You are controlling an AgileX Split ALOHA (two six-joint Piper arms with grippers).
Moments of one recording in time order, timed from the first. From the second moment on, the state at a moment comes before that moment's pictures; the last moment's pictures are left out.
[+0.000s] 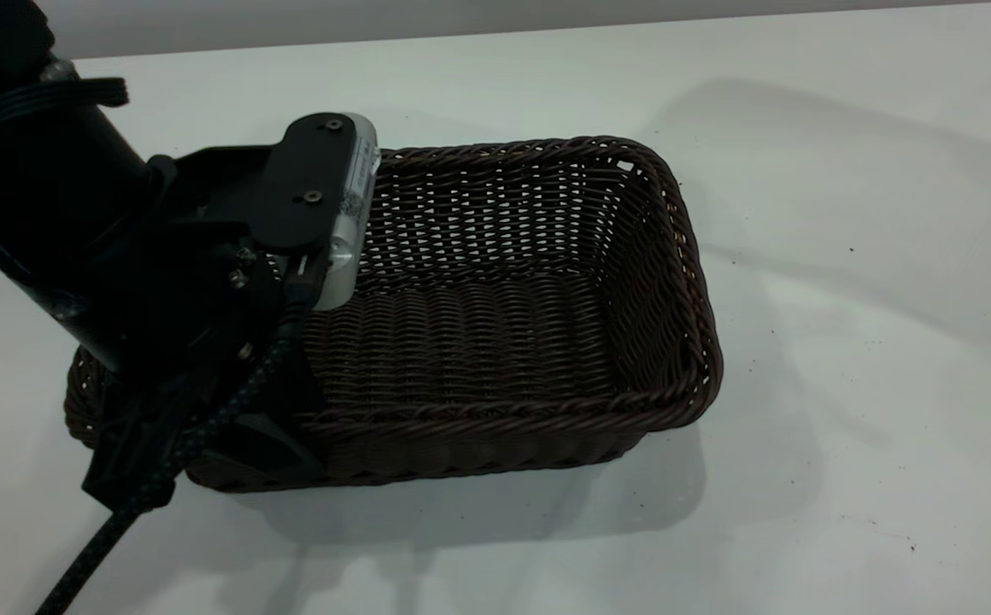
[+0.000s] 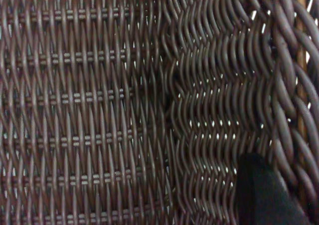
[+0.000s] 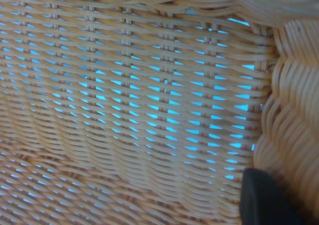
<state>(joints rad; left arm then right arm) -0.52 1.76 -0.71 -0.64 0.56 1.57 -0.40 1.42 -1.15 0.84 0.91 -0.46</state>
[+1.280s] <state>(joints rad) -0.52 1.70 -0.71 -0.81 0.47 1.57 -0.40 1.42 -1.15 0.84 0.92 -0.46</state>
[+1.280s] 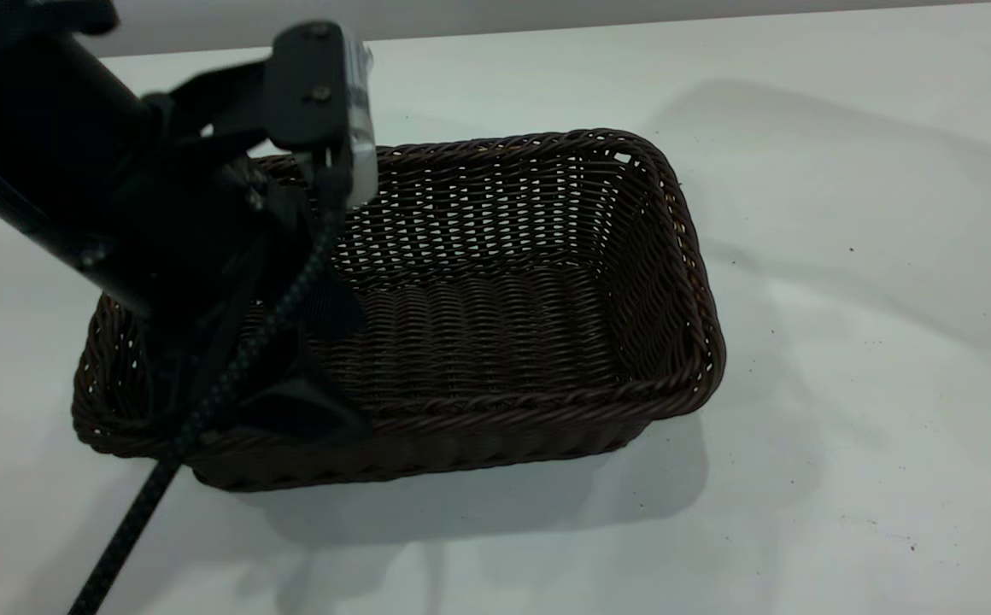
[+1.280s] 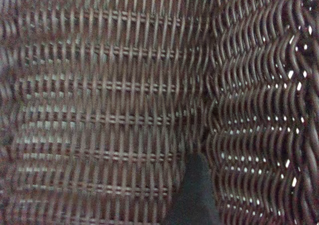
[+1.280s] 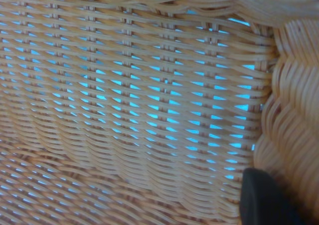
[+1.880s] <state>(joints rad) -0.52 1.31 -0.72 -0.90 0.52 1.57 -0.24 1.55 -1.16 0.83 0.97 -0.46</state>
